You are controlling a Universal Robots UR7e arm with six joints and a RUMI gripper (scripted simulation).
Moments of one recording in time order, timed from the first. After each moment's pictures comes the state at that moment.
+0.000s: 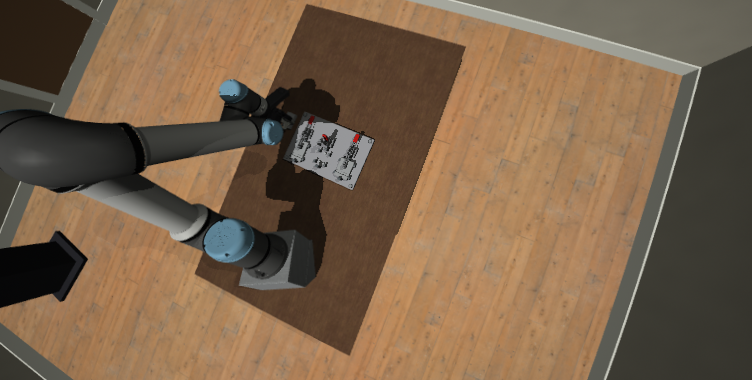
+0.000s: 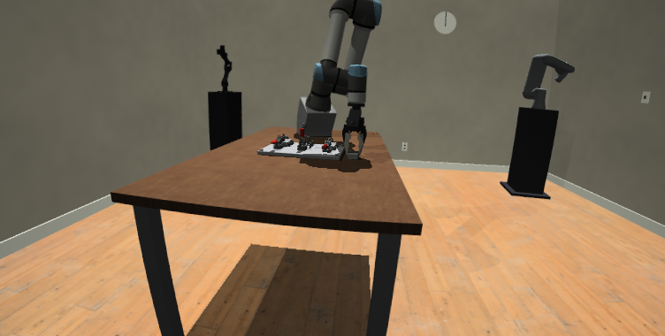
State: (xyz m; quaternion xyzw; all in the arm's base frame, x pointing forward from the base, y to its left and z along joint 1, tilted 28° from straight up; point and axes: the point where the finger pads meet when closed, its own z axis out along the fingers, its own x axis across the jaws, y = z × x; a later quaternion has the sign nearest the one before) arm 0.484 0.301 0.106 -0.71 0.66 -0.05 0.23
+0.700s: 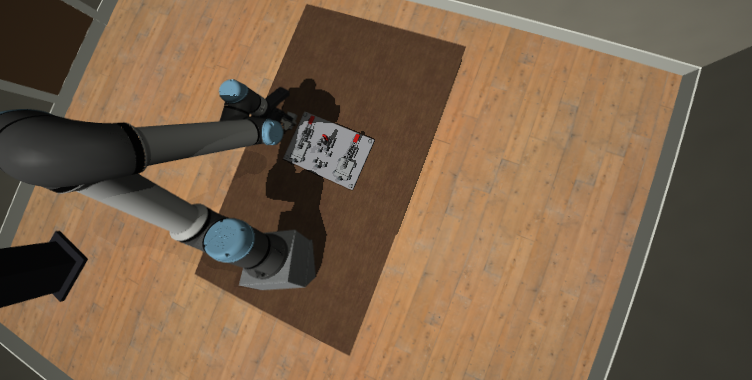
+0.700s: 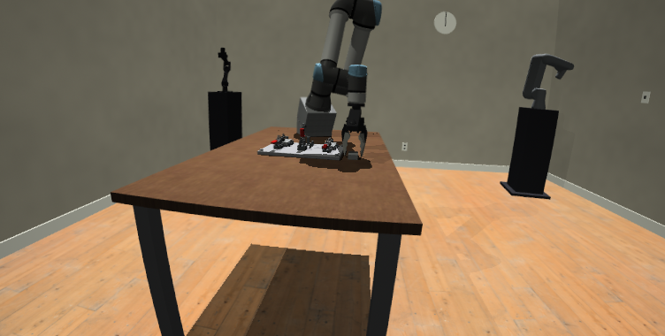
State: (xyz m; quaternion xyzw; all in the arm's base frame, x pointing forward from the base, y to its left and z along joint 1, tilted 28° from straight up) arm 0.484 0.301 0.106 -0.71 0.66 -0.05 0.23
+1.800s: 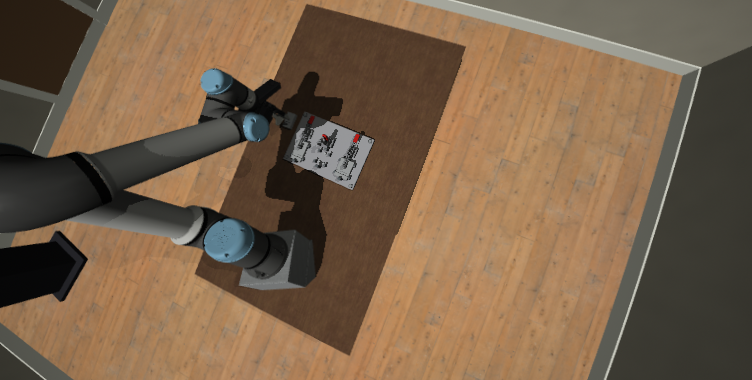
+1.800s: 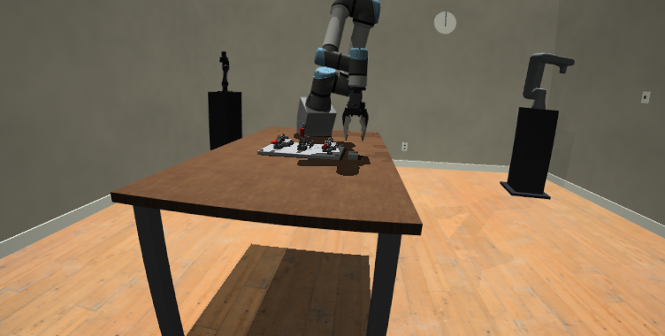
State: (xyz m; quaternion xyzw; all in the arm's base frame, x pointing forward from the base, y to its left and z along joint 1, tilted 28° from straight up) arm 0.459 0.284 0.165 -0.71 0.66 -0.05 0.23
